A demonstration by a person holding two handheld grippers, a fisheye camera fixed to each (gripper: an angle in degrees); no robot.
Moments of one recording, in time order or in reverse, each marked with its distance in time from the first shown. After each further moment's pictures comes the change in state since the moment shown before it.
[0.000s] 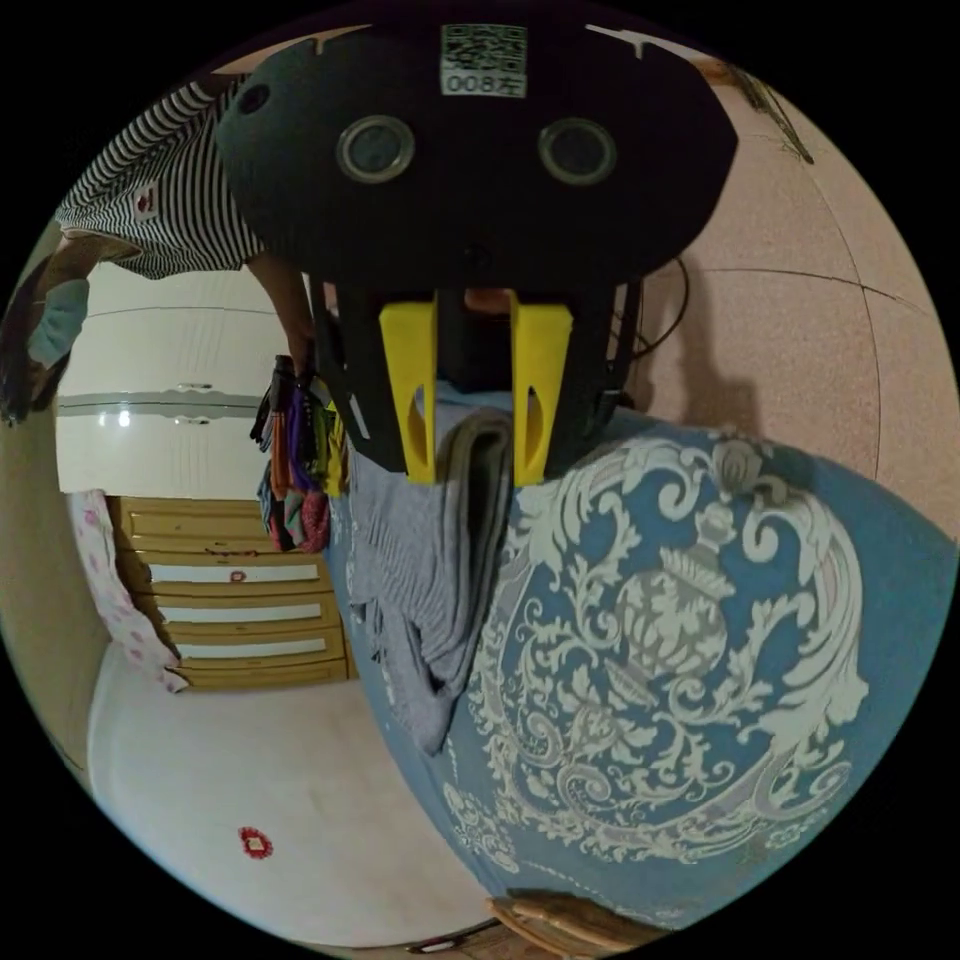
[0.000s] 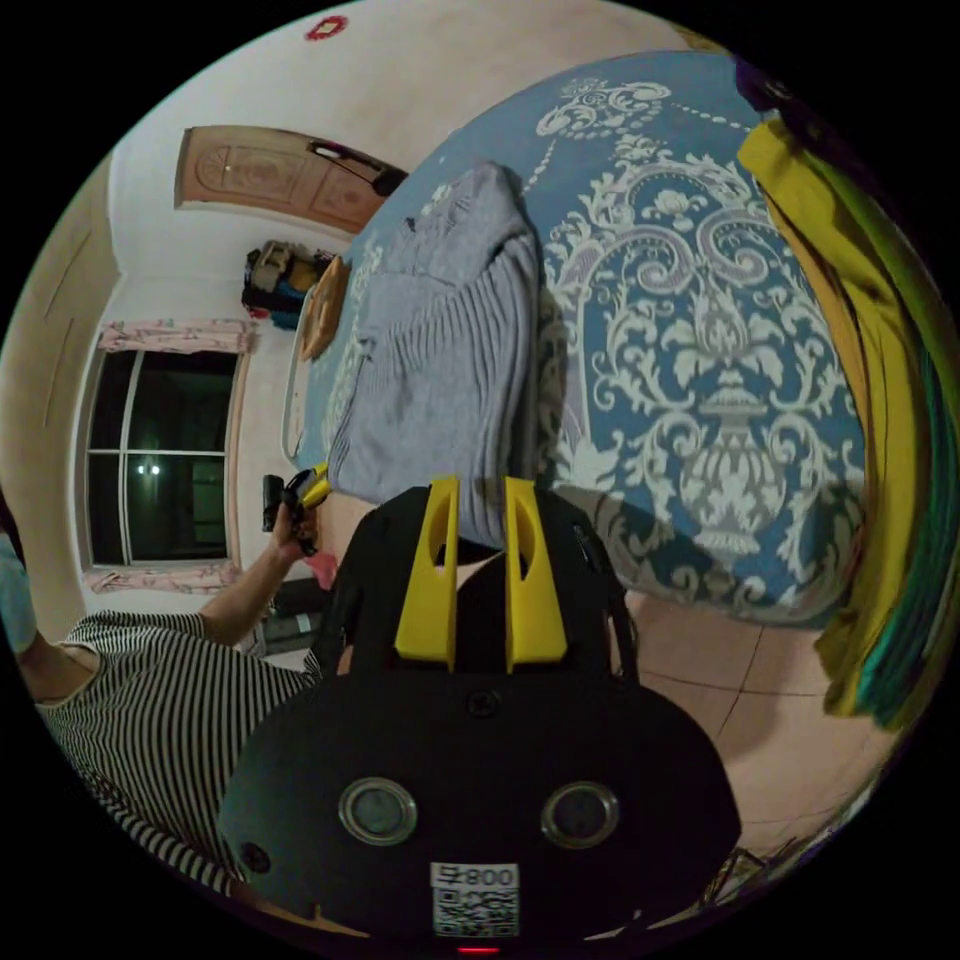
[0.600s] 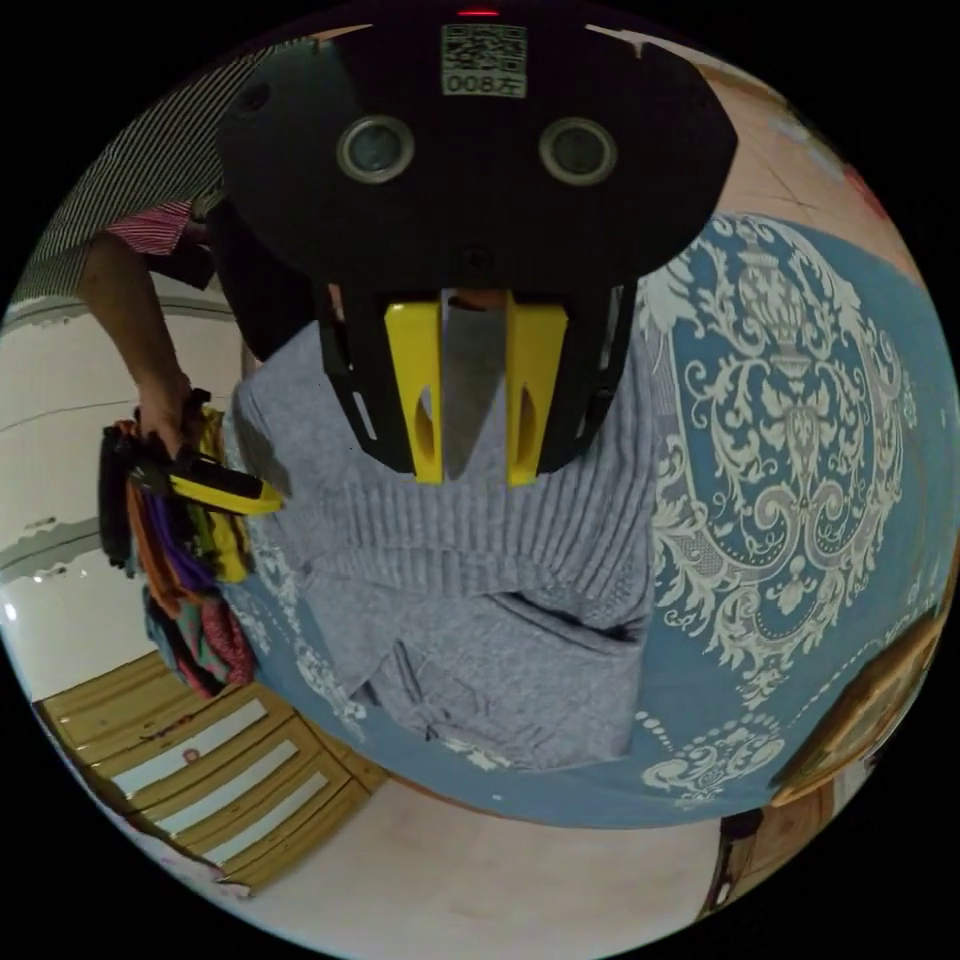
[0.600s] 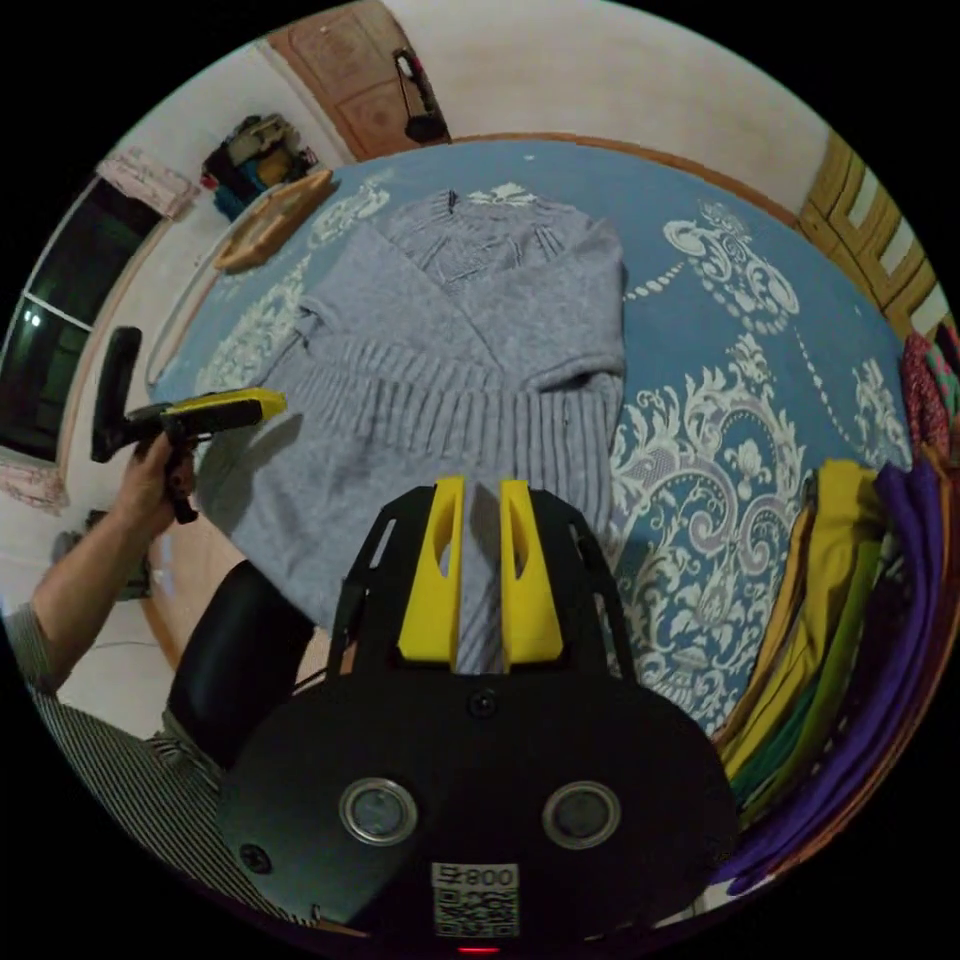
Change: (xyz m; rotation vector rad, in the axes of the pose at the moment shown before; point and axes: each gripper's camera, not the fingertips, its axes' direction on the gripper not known) left arm 0.128 -0.055 0.248 -0.132 -0.486 0.429; right arm -0.120 -0.092 0.142 -0.018 0.511 -0.310
